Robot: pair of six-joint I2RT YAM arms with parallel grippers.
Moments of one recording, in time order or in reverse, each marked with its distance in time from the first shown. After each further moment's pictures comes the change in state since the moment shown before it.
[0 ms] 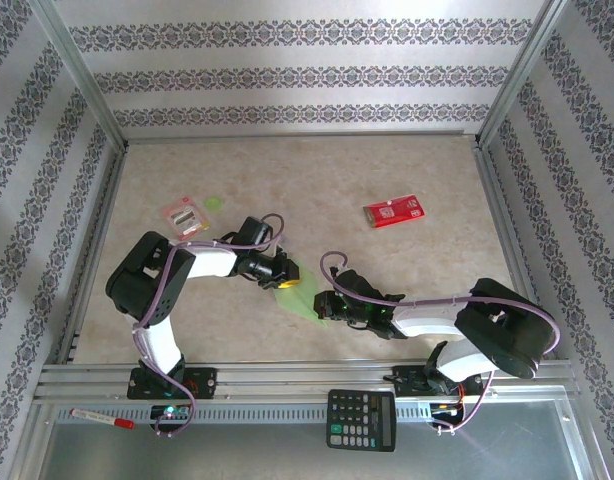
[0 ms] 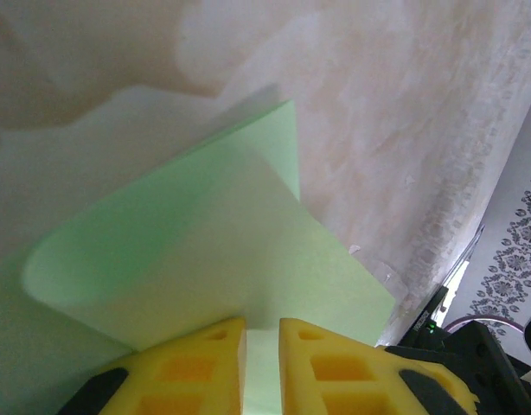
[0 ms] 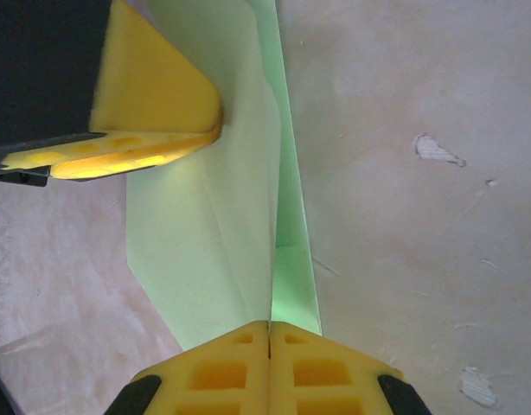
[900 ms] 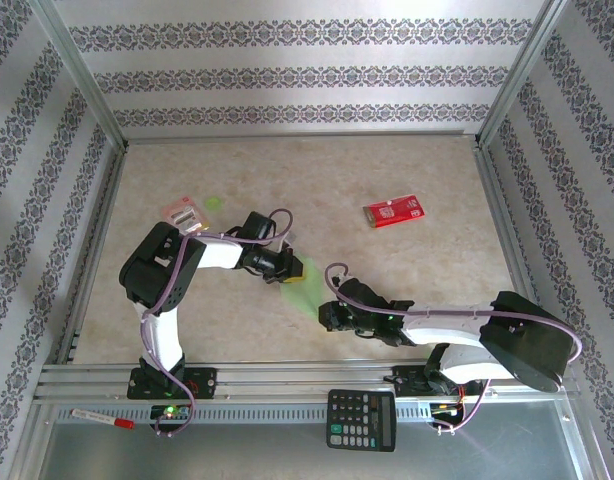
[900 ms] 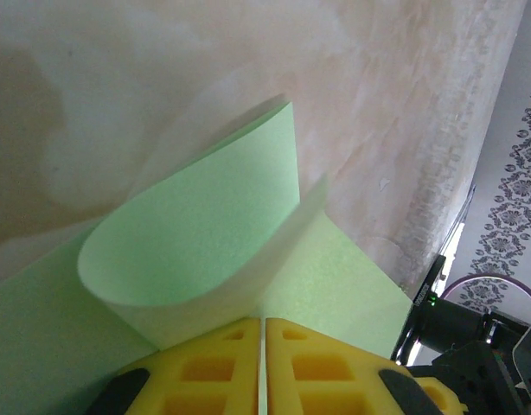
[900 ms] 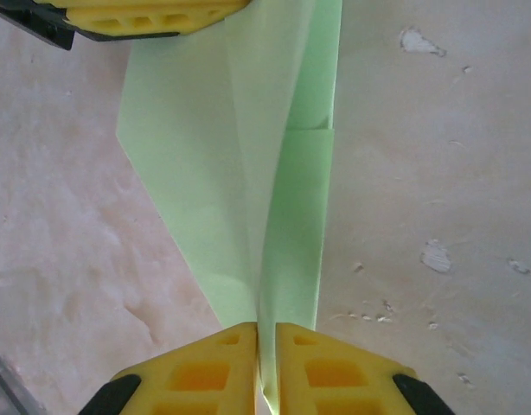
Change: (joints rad) left arm 0.017 0.106 0.088 0.010 0.104 0.149; right arm 0.058 -0.131 -0.033 -0.166 0.018 -0.063
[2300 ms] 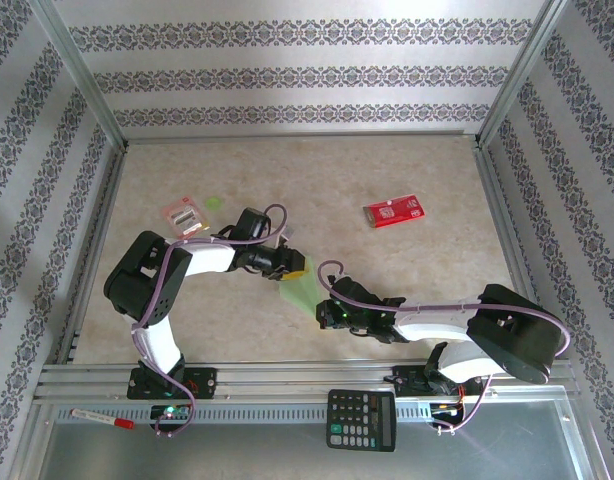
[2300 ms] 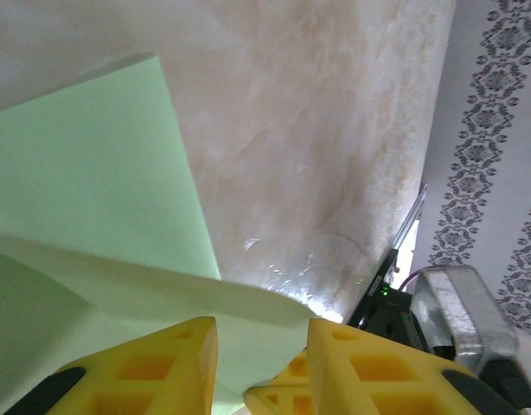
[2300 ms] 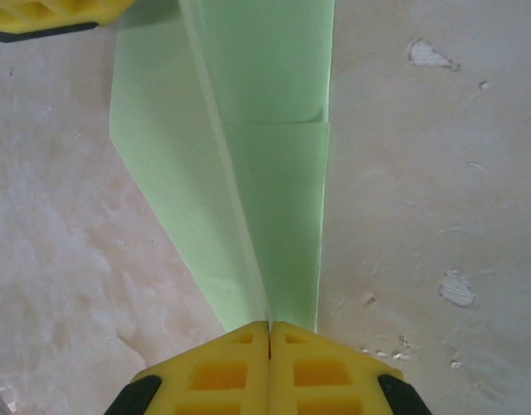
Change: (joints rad) left arm 0.003 -0.117 -0.051 0.059 0.038 -0.090; right arm 0.010 0.075 0.046 0.006 0.025 0.032
